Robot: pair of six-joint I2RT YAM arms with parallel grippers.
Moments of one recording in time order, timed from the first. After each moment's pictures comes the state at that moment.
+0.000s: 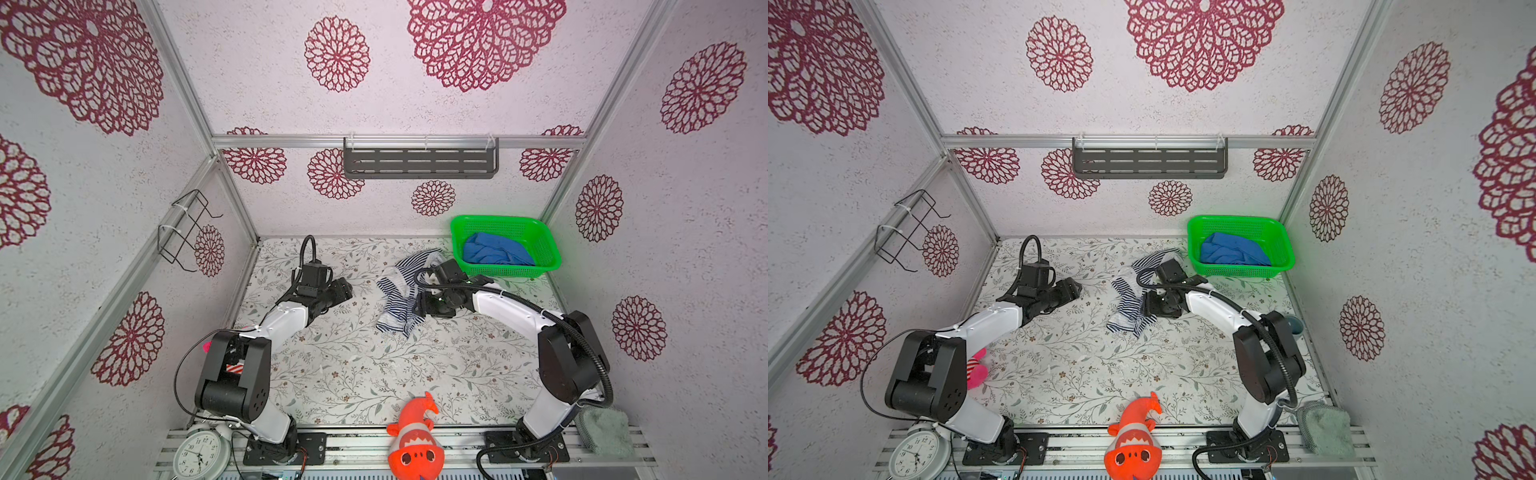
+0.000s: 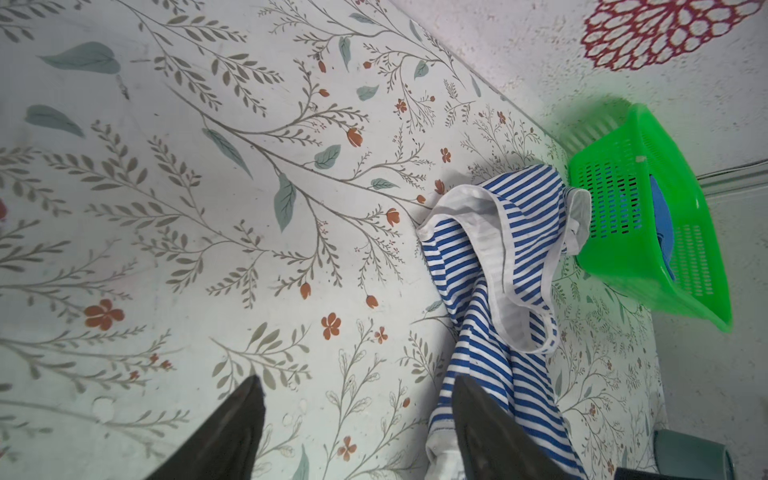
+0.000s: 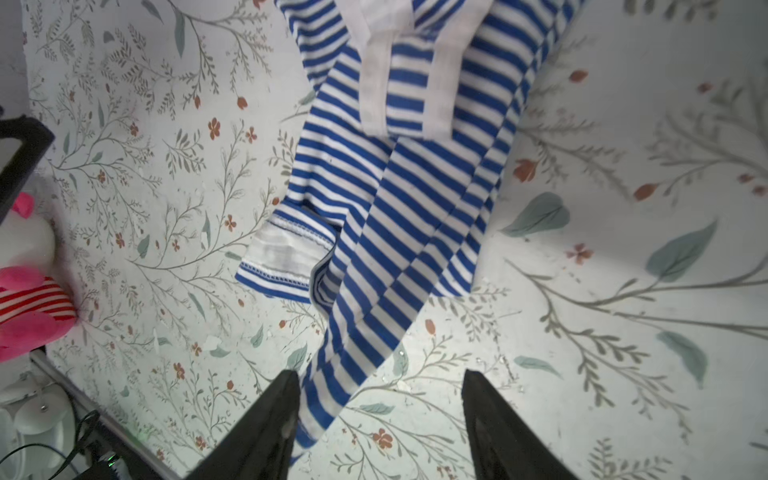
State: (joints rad) left arm -0.22 1.61 0.94 -0.08 0.14 -0.62; right arm 0.55 1.72 1.25 -0.57 -0.26 0.52
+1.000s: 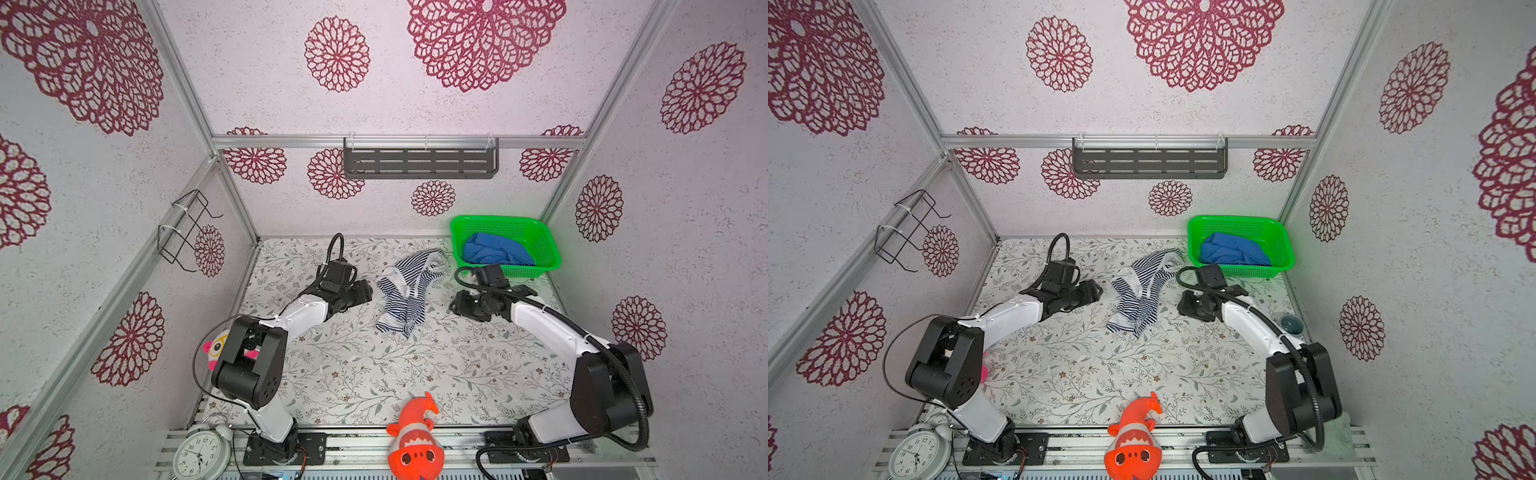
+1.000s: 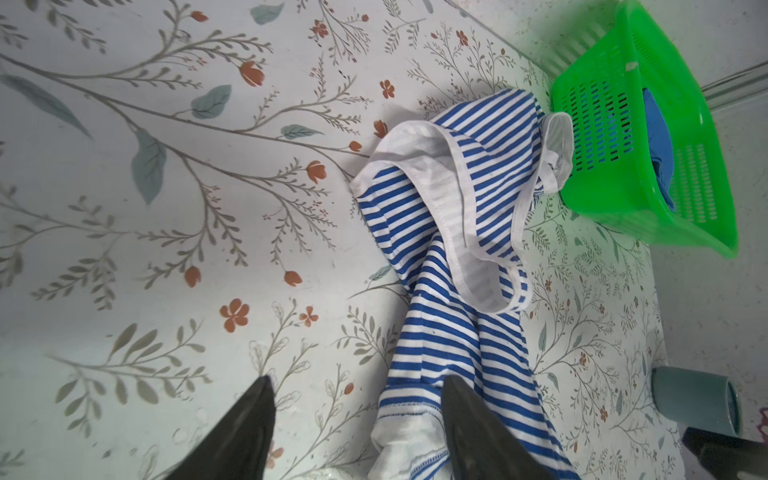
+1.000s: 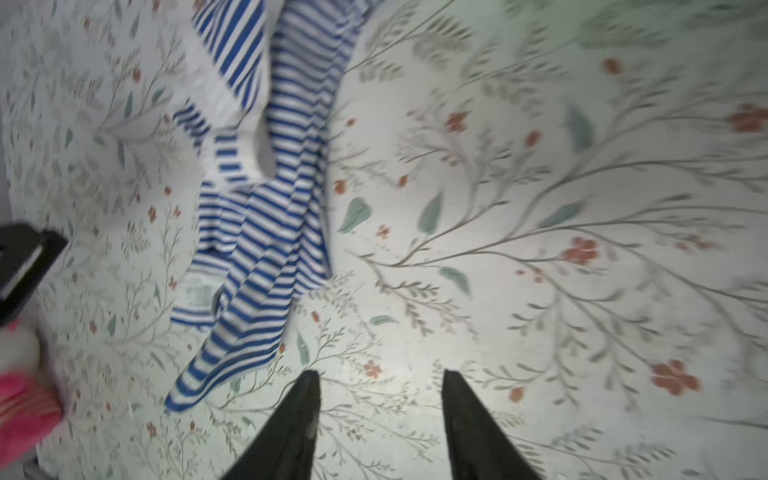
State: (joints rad) left arm -0.37 1.72 1.06 -0.14 0.14 -0.61; right arm 0.41 1.51 1.06 -0.56 -0.21 0.54
